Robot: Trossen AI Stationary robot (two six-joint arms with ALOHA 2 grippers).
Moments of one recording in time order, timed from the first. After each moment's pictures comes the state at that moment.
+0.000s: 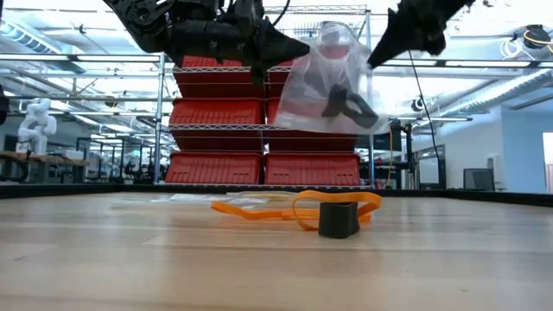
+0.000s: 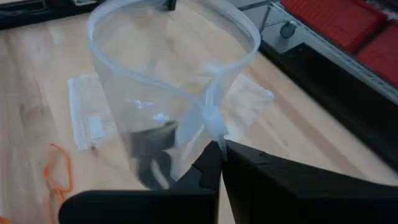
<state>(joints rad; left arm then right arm) 0.23 1.54 0.86 0.62 0.30 -0.07 0.24 1.20 0.95 -0.56 0.68 0.52</state>
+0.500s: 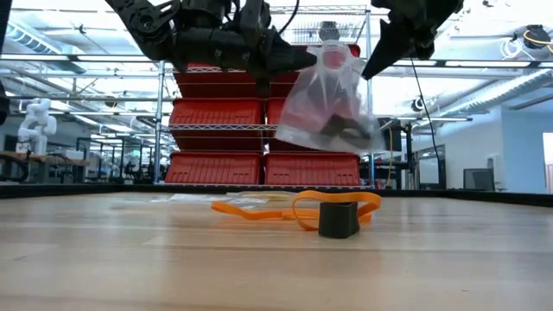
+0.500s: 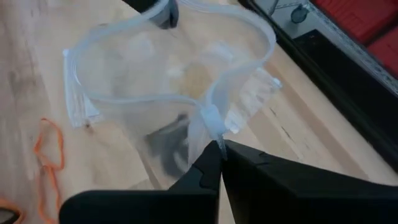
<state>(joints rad) 0.19 1.60 0.86 0.66 0.28 -0.07 0.18 1.25 0.99 -0.61 0.58 0.45</state>
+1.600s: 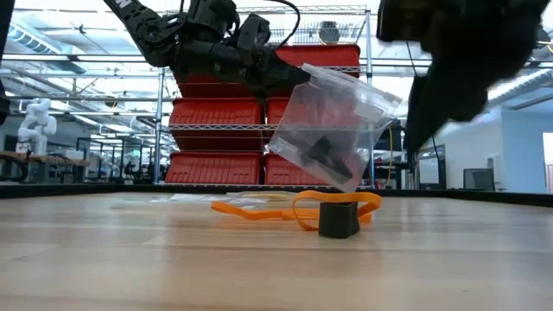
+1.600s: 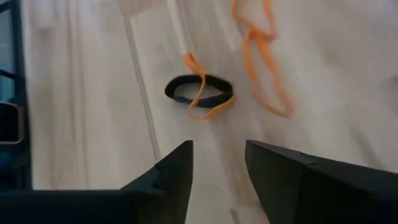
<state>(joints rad) 0.27 1.62 0.86 0.61 0.37 -0.01 0.52 1.66 0.99 -0.33 0.24 0.83</state>
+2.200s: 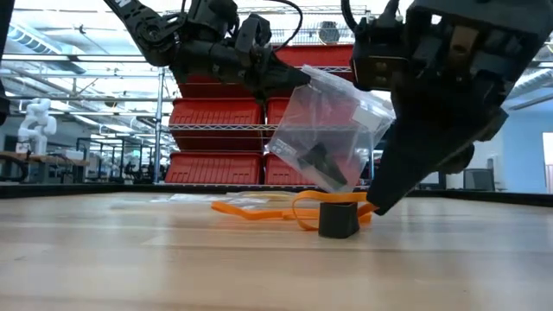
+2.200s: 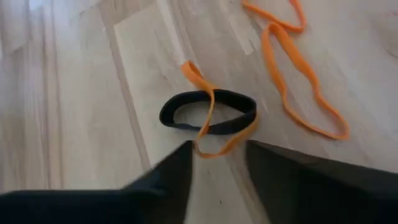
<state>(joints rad) 0.26 1.62 0.86 0.58 0.37 0.01 0.52 1.85 0.99 -0.10 0.27 0.90</state>
